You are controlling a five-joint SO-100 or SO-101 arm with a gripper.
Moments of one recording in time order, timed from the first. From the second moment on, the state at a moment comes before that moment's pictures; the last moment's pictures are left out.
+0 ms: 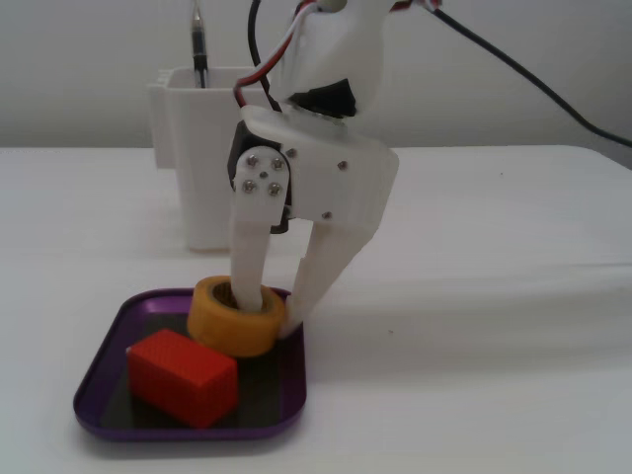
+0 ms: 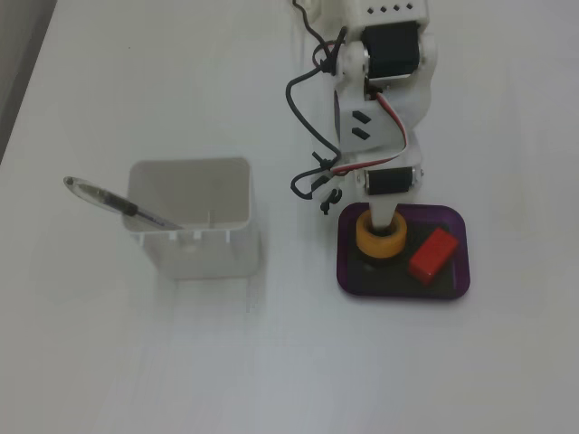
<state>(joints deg) -5.5 67.0 78.9 50.7 -5.5</state>
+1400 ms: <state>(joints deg) 4.0 120.8 138.5 37.4 -10.4</state>
